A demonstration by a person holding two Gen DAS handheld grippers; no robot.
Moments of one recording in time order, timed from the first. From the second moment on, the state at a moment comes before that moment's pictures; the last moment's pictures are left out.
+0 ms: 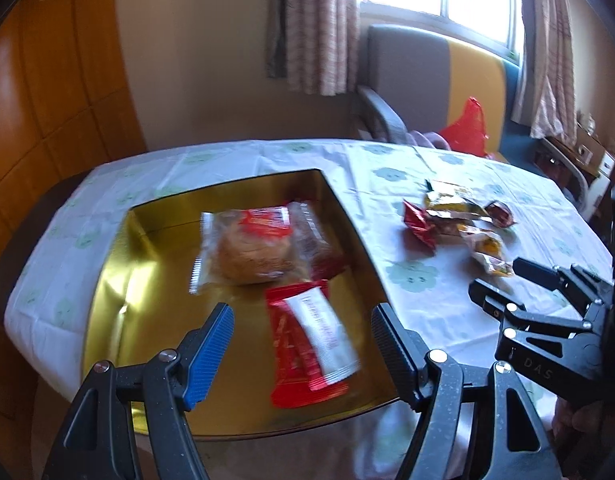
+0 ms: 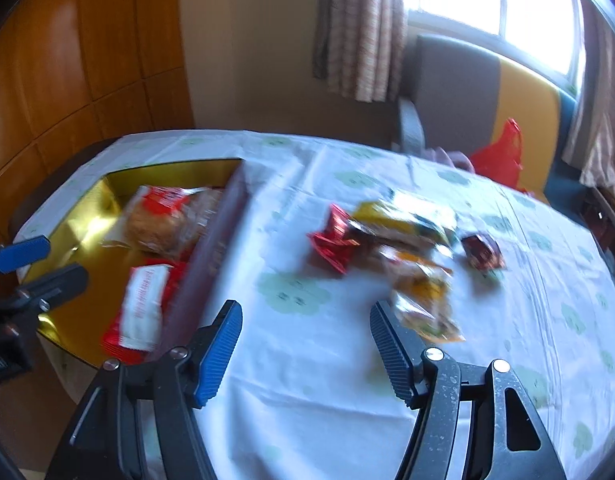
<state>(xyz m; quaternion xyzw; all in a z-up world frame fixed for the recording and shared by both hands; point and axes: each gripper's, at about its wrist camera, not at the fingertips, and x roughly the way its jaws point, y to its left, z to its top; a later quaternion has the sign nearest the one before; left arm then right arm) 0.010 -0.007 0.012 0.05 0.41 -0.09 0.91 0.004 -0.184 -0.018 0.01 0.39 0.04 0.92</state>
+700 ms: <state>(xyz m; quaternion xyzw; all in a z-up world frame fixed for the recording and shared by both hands) 0.123 -0.144 -0.023 0.12 0.50 -0.20 0.83 -0.021 -0.315 -0.066 0.10 0.44 -0.09 0.89</state>
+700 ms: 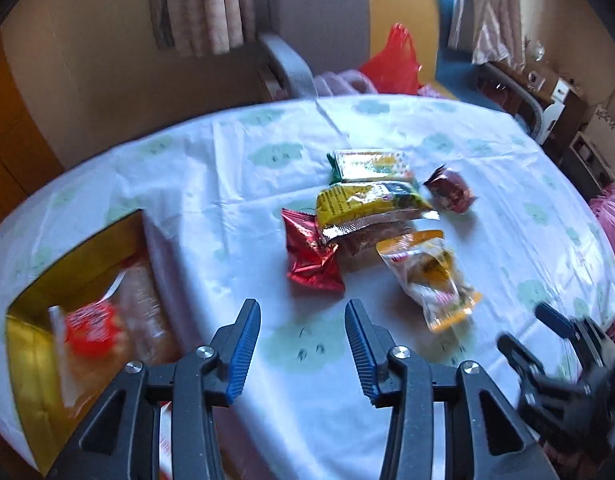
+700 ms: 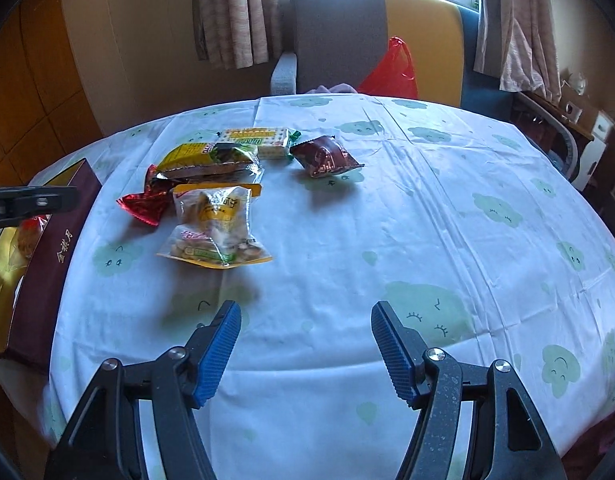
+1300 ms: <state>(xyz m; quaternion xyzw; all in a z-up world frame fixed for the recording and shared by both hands) 0.182 -0.181 -0.082 0.11 0.55 -0.18 0.81 -0.018 -0.348 -0.088 0.13 0.46 -0.11 0.87</state>
